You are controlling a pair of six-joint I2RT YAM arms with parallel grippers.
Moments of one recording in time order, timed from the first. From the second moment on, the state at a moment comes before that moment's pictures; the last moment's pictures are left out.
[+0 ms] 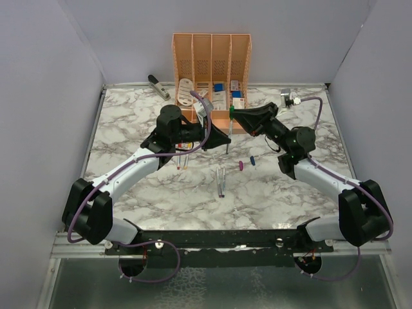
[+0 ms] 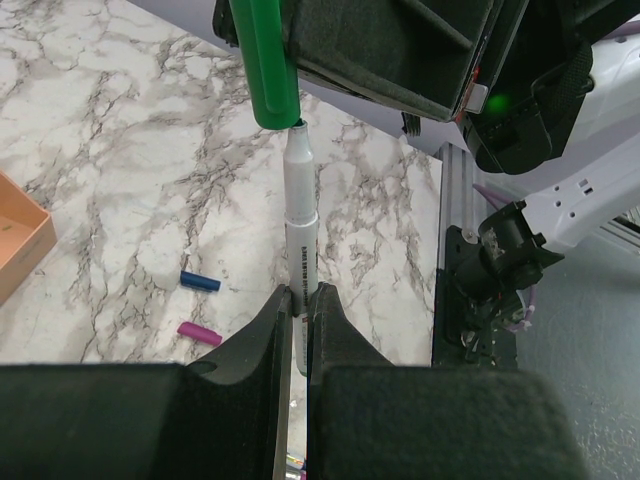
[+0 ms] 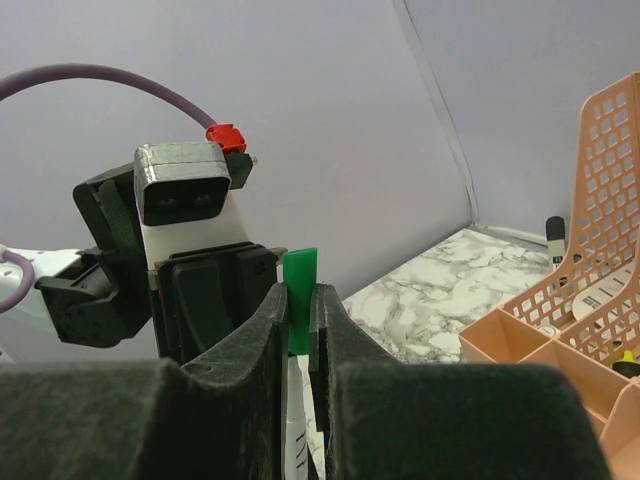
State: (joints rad) left arm -0.57 1.40 1.01 0.30 0.81 -0.32; right arm 0.41 1.36 0.73 1.17 -0.54 0.72
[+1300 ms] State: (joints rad) left arm -0.57 1.41 1.01 0.30 0.79 -0.32; right arm 0.41 1.36 0.74 1.16 -0.53 0.74
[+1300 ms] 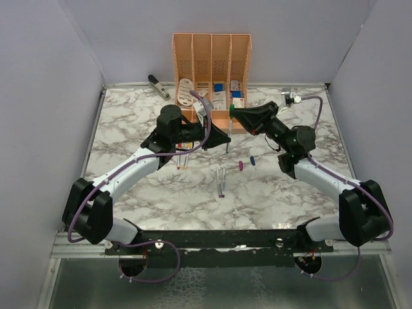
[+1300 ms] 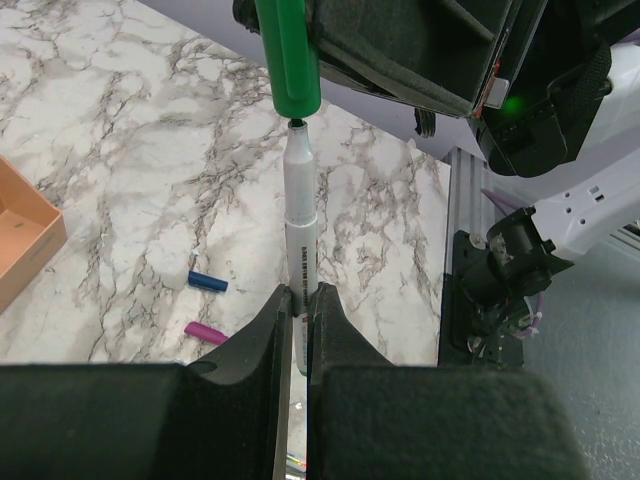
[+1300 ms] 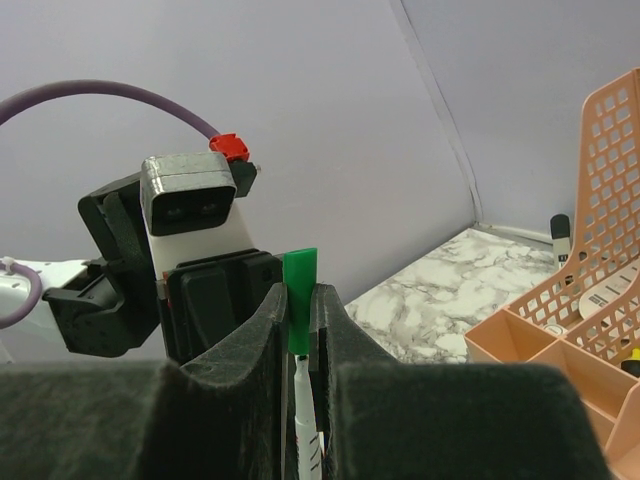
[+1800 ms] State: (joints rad) left arm -0.57 1.41 1.01 0.30 0.79 -0.32; right arm 0.42 1.36 0.74 1.15 -0.54 0.72
